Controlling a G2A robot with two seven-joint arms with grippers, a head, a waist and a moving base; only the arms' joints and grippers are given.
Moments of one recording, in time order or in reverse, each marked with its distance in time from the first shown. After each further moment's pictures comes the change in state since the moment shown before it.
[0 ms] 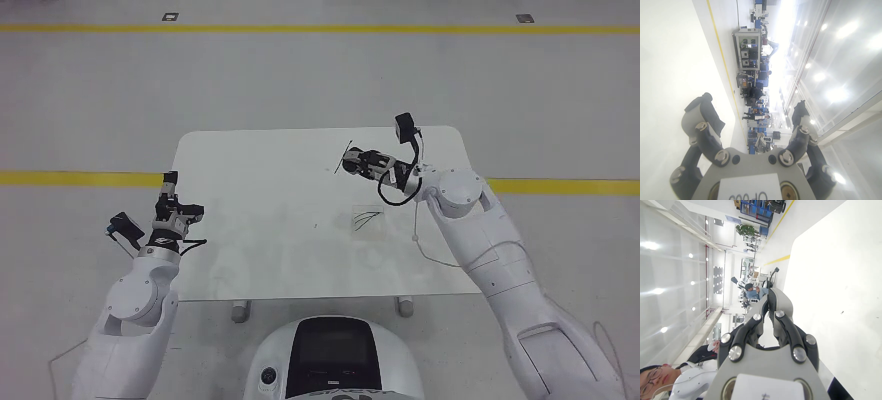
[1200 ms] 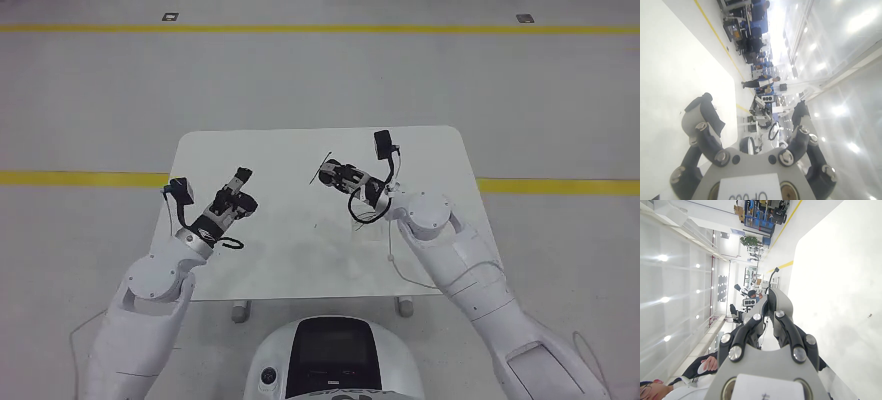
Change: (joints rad) left arm -0.161 0.014 0.132 0.031 0.185 -0.054 -0.446; right arm -0.094 -0.038 -0.114 -0.131 -0.001 0.036 -0.243
